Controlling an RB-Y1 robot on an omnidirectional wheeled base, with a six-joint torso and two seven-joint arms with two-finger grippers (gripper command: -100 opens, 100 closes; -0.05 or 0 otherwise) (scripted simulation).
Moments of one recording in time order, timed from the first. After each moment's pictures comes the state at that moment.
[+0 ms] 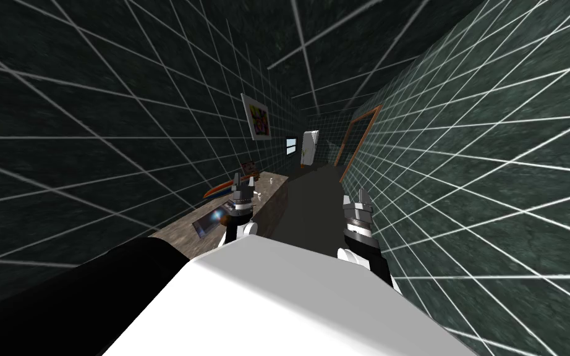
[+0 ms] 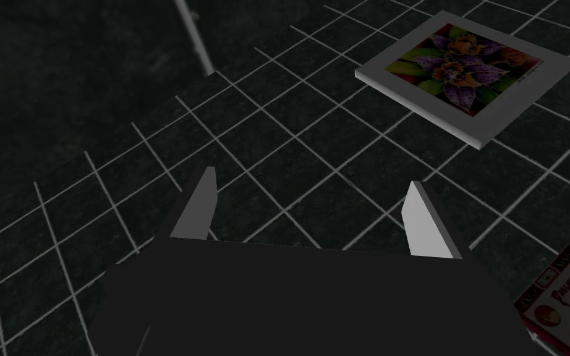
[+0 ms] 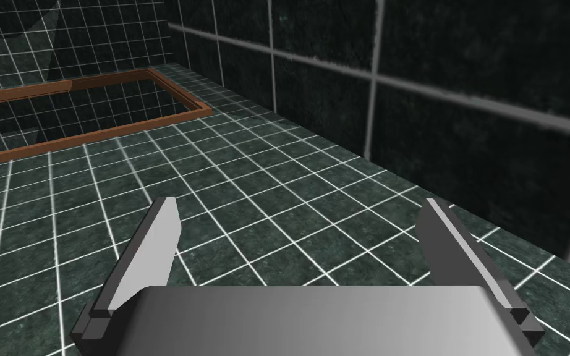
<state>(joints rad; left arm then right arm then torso) 0.50 -0.01 -0.02 -2.30 0.10 -0.58 0.06 0.54 0.03 0.07 -2.22 -0.04 -0.41 0.07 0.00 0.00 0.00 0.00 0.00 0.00</state>
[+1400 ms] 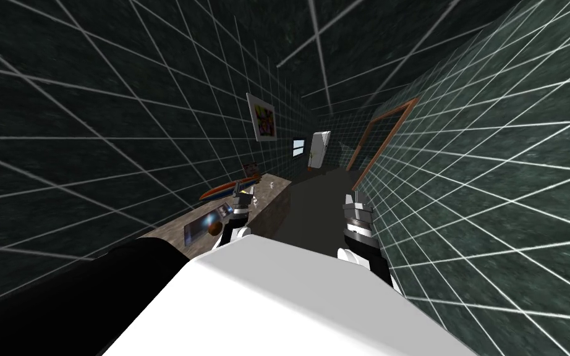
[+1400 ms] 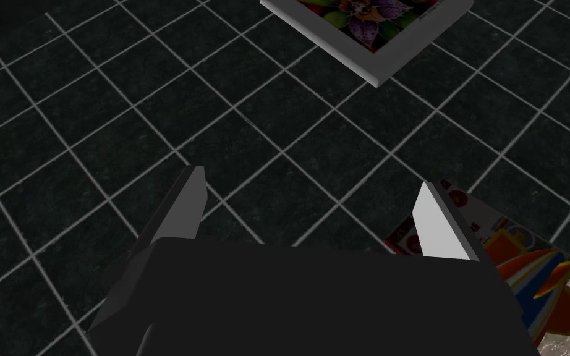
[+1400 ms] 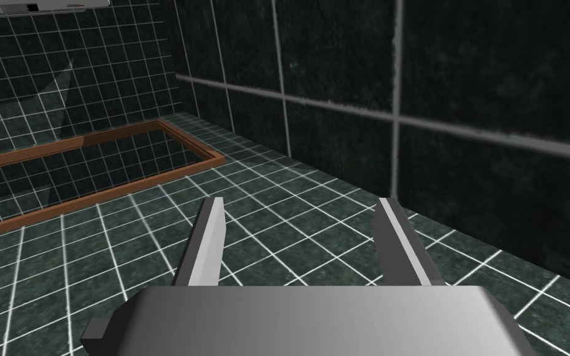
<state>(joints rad) 0.53 0.16 0.05 -2.08 0.32 -0.61 0.23 0.54 0.03 0.07 -2.22 -0.04 -0.41 0.07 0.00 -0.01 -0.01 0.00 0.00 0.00</state>
